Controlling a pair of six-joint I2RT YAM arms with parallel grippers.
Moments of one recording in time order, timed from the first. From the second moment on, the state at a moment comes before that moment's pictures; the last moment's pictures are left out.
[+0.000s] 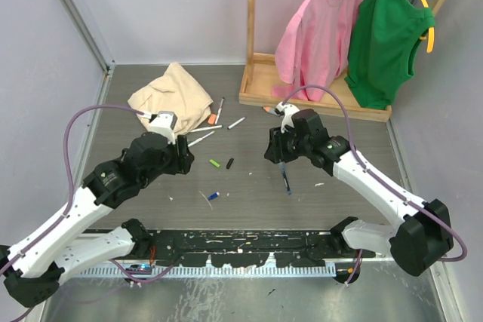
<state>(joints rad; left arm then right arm) -0.79 0.82 0.98 -0.75 -0.33 -0.48 0.54 1.16 0.88 -0.45 -0.22 0.27</state>
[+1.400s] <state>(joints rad) -0.55 0.55 0.94 -0.99 -0.32 -0.45 0.66 2.15 1.77 -0.34 0.02 0.22</state>
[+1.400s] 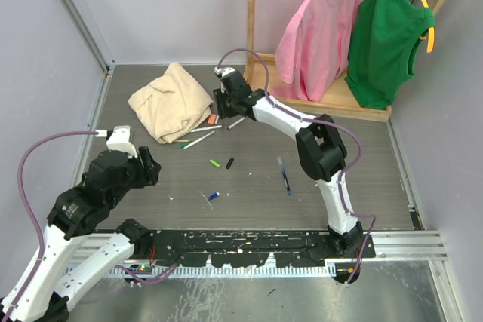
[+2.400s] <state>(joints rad) -0.55 0.54 0.93 -0.98 -0.31 -0.45 0.66 2.57 2.20 -0.36 0.24 0.36</state>
